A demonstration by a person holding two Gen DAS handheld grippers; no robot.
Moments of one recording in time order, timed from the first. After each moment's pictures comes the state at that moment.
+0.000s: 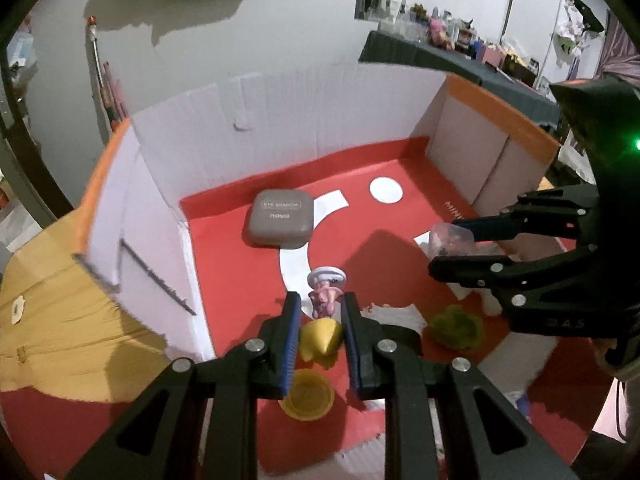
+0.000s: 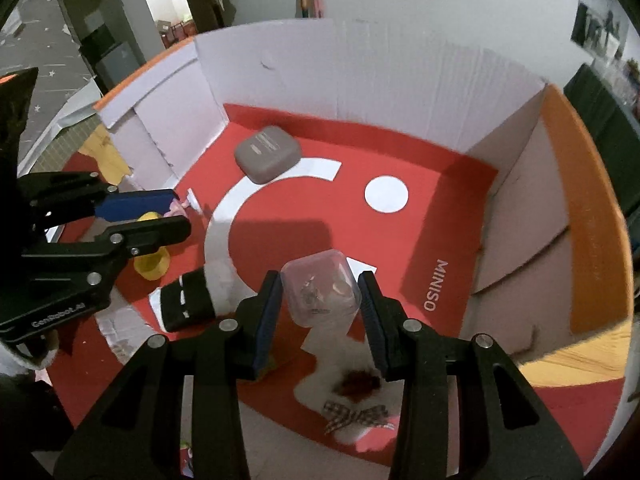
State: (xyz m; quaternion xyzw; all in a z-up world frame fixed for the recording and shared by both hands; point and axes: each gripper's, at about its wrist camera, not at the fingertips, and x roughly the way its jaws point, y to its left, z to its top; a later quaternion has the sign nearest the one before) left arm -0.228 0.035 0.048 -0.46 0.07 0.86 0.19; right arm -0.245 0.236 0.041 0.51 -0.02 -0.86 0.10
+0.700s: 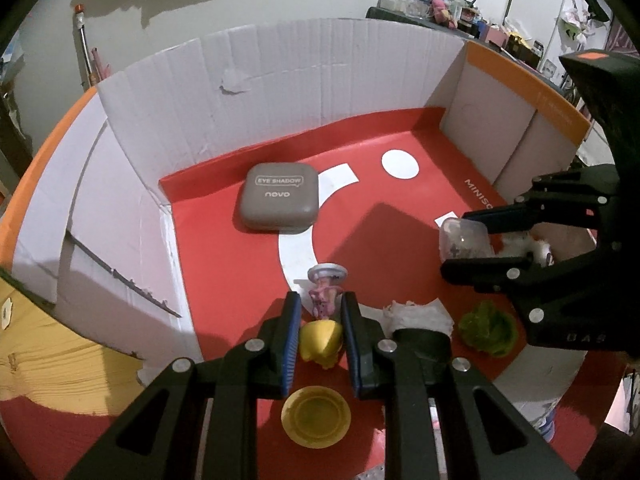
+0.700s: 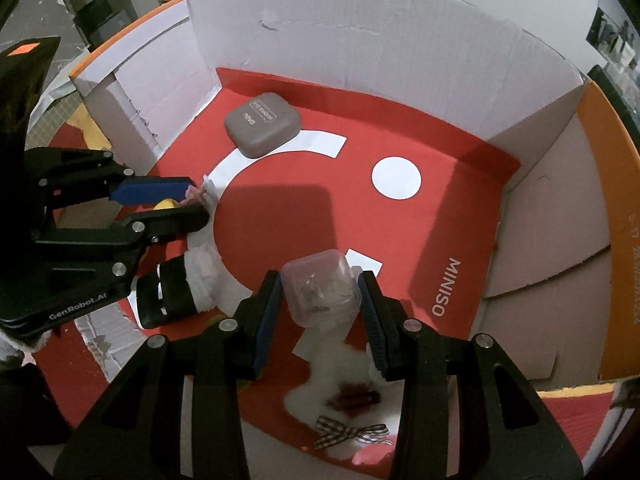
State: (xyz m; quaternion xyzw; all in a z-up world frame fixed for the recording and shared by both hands) left arm -0.241 0.034 0.026 -0.49 0.09 0.85 0.19; right arm -0.246 0.228 0.028 0.54 0.02 -0.83 0.09
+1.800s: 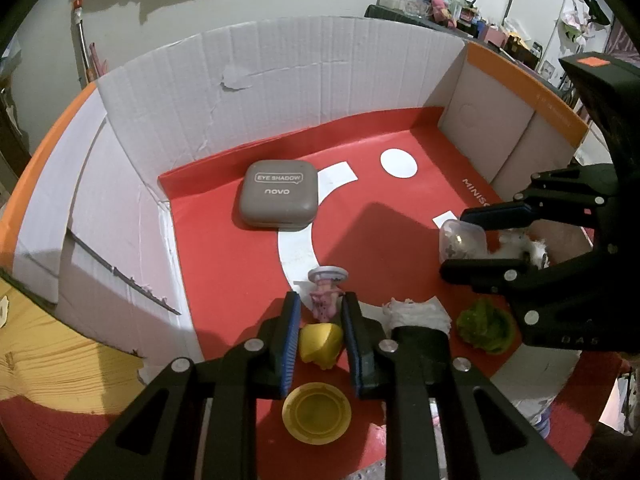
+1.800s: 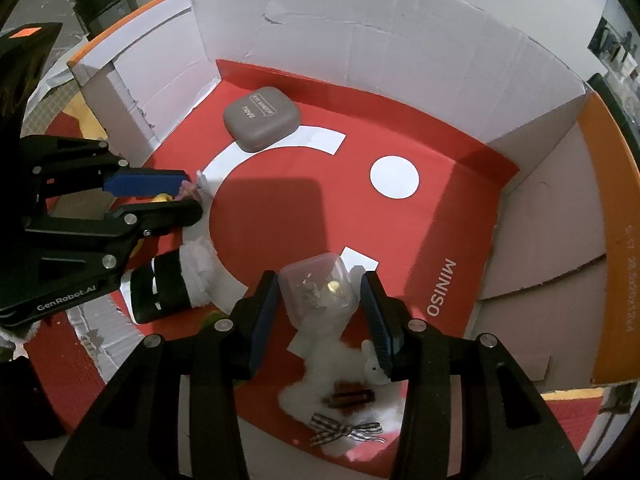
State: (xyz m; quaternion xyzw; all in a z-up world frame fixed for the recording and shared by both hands) left arm -0.239 0.032 0.028 -0.50 0.08 0.84 0.20; right arm -0.247 0.229 0.032 0.55 0.03 -0.83 0.08
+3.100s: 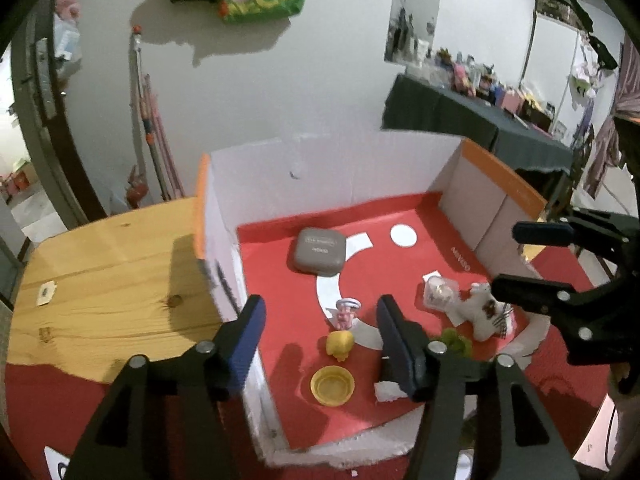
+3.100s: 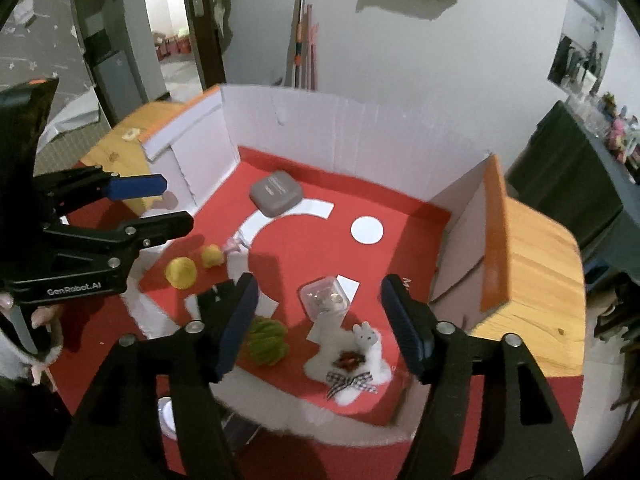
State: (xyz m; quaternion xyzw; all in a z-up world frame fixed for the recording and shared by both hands) left arm -0.197 0.004 0.094 -0.39 0.03 0.91 0.14; right arm -0.196 0.222 0.113 0.43 0.01 -0.90 0.04
